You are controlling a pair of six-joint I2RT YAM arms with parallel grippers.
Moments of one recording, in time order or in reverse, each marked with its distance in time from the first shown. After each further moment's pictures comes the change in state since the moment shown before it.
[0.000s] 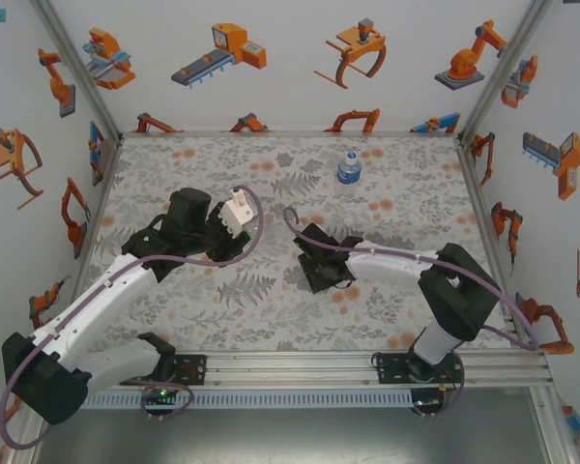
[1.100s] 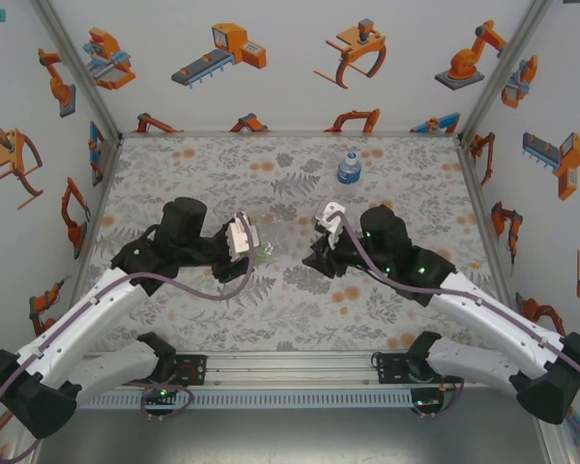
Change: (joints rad) left arm -0.074 -0.108 -0.019 -0.042 0.301 0.216; right arm -0.040 -0.670 -0.035 0.162 -0.449 -0.562
